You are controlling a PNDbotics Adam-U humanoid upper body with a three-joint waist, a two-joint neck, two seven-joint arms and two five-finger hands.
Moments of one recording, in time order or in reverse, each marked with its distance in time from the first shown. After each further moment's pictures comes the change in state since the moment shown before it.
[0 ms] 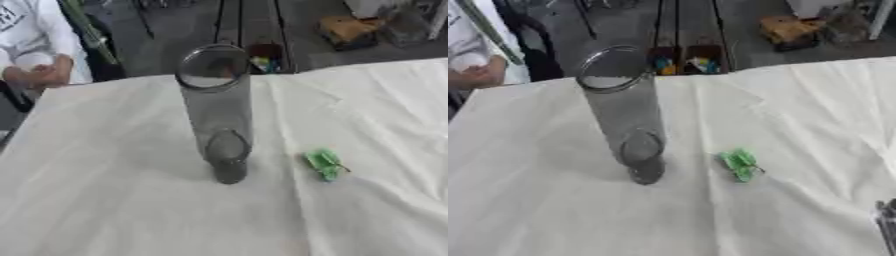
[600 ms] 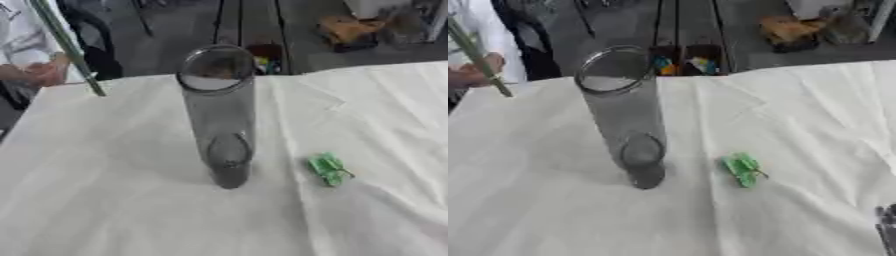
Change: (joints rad) left arm 0.089 0.033 -0.008 -0.094 -0.051 -0.023 -0.012; right arm -0.017 0.000 -0.001 0.000 0.000 -0.009 -0.002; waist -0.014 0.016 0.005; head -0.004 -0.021
